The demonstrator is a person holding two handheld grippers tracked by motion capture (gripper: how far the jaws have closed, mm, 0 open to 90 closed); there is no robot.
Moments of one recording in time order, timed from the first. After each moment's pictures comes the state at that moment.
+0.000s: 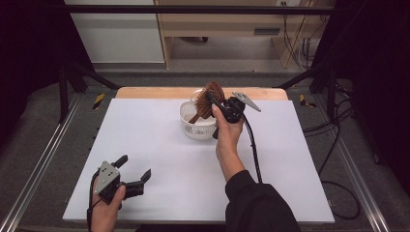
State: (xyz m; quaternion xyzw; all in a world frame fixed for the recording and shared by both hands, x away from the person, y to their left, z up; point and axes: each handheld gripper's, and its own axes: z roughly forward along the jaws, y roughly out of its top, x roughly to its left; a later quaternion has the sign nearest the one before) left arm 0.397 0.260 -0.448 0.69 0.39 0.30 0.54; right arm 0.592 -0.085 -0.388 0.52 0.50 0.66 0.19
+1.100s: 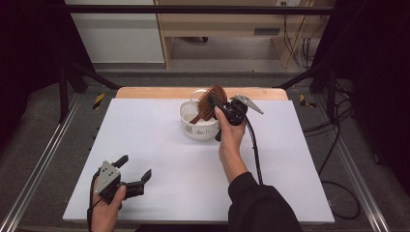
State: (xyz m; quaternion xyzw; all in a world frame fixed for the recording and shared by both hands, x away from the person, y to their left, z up) left arm 0.397 0.259 -0.448 0.69 0.39 0.30 0.54; right arm 0.592 -0.095 -0.398 0.53 0.50 0.66 0.18
